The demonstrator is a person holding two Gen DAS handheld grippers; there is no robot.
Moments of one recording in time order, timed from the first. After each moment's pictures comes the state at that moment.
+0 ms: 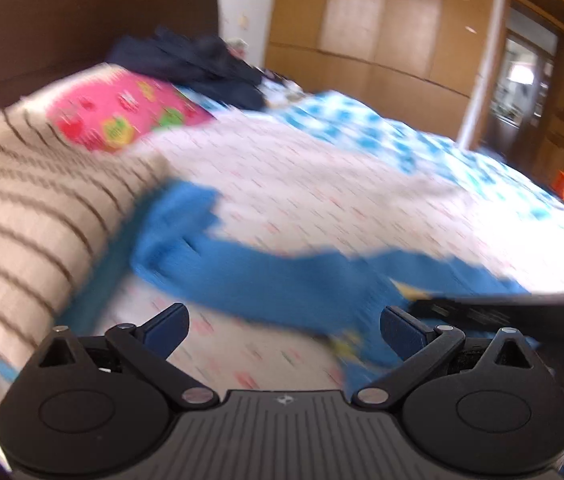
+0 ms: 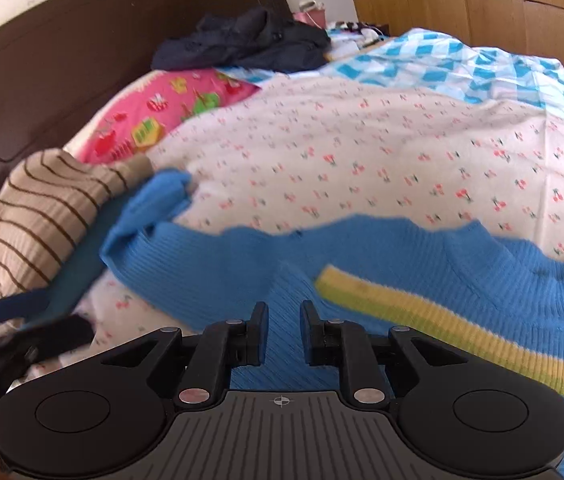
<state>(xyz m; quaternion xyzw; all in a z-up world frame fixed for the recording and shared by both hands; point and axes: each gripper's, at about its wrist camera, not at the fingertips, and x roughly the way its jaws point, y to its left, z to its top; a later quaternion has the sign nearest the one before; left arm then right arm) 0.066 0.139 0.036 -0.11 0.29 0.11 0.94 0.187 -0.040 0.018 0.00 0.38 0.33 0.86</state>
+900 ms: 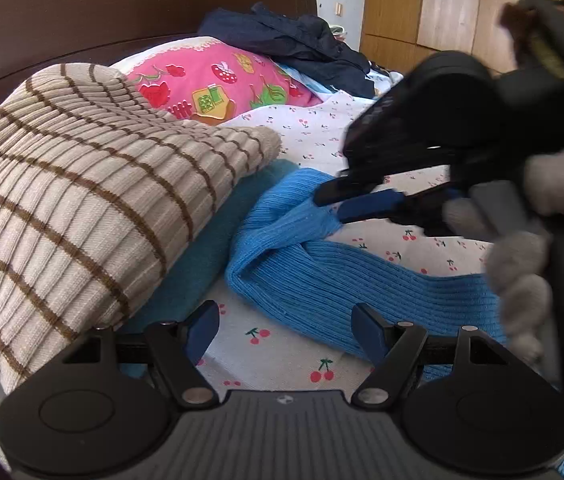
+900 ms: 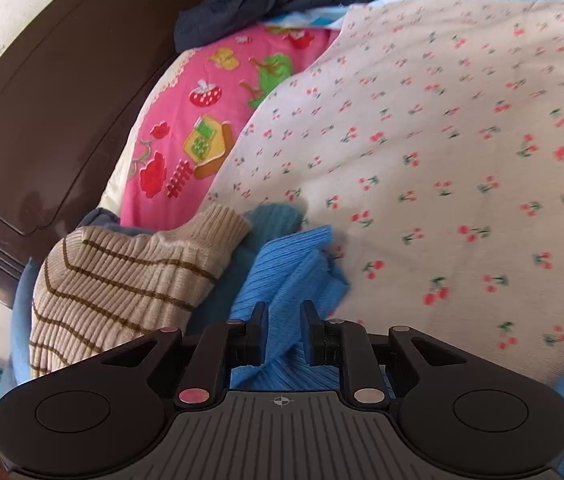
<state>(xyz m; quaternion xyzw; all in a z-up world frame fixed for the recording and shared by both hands) 0.105 0.186 -0.011 -0.13 0.32 0.24 0.91 0.296 0.152 -0.011 0.13 0.51 0.40 0.75</state>
